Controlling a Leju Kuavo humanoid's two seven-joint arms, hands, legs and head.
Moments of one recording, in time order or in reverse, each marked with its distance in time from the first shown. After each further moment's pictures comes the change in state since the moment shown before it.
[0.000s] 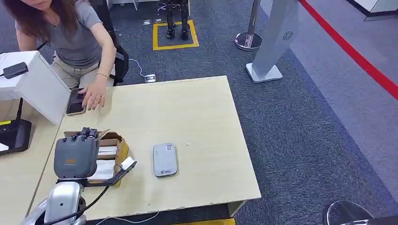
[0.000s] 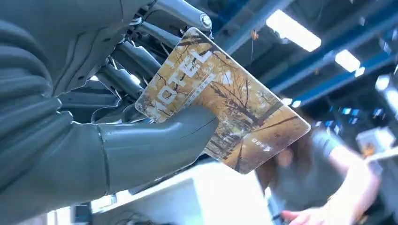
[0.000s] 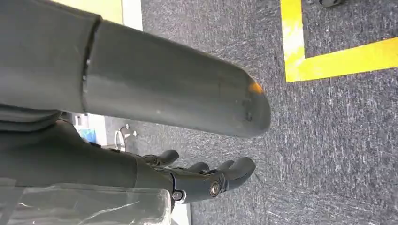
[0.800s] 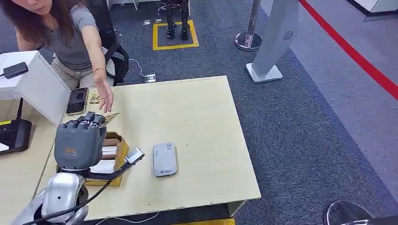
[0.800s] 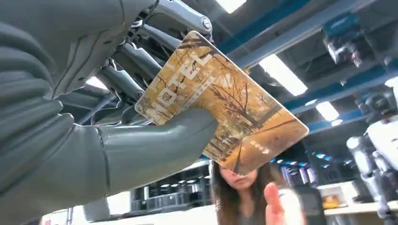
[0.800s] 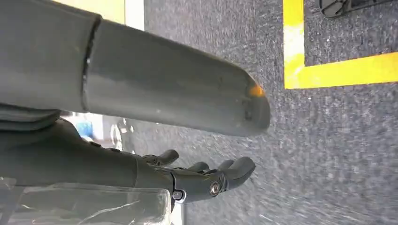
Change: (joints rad) left arm -0.067 -0.049 0.034 -0.053 0.002 0.021 -0.107; right arm -0.002 0.016 0.015 0.001 0.044 0.029 -0.018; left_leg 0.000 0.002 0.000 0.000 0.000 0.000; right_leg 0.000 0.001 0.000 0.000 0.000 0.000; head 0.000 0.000
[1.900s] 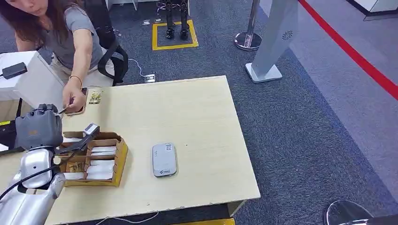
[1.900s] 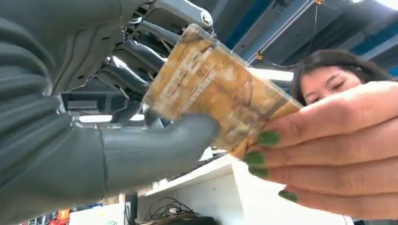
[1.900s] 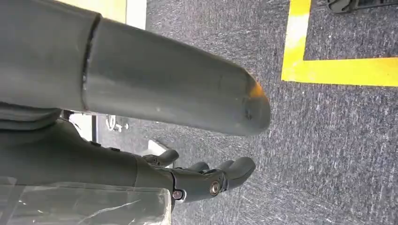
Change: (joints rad) left arm -0.099 -0.067 0.363 0.539 0.000 0.215 -0.109; right arm -0.009 -0.008 0.061 0.012 0.065 0.019 -0.010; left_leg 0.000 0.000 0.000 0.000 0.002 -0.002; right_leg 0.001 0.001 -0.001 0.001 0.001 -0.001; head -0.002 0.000
